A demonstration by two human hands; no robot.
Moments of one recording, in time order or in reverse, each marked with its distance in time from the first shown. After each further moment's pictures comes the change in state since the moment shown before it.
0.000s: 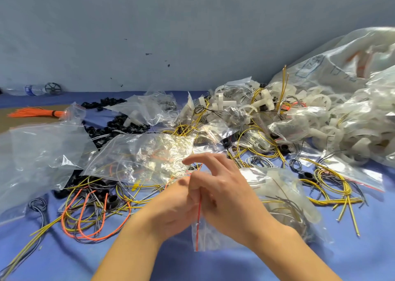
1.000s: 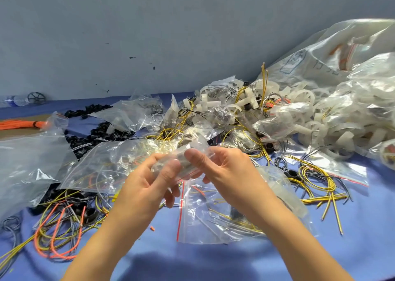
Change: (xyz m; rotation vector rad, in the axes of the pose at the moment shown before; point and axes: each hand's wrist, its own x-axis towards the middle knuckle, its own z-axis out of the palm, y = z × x) left_hand -0.002 0.015 -0.006 0.317 0.311 0.383; right_hand 0.009 0.033 -0.039 0.462 0.019 0.576
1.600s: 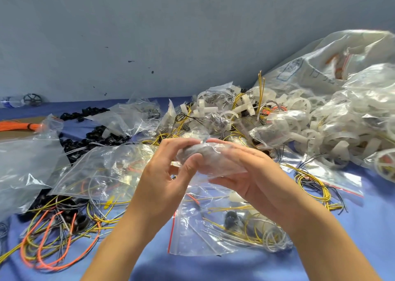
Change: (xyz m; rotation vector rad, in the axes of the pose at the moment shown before) left_hand 0.026 0.009 0.033 0.366 0.063 0.346; right_hand 0.004 0.011 -0.046 0.884 -0.261 0.198
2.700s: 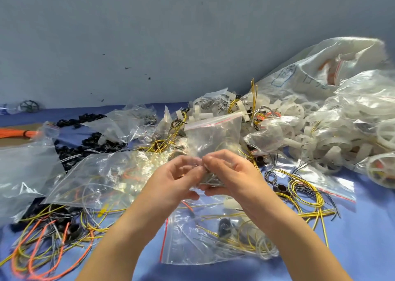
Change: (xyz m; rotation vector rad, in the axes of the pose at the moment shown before) left_hand 0.011 0.005 0.012 -0.445 -0.198 -0.498; right_hand 0.010 0.013 -0.002 -0.262 0.185 -0.073
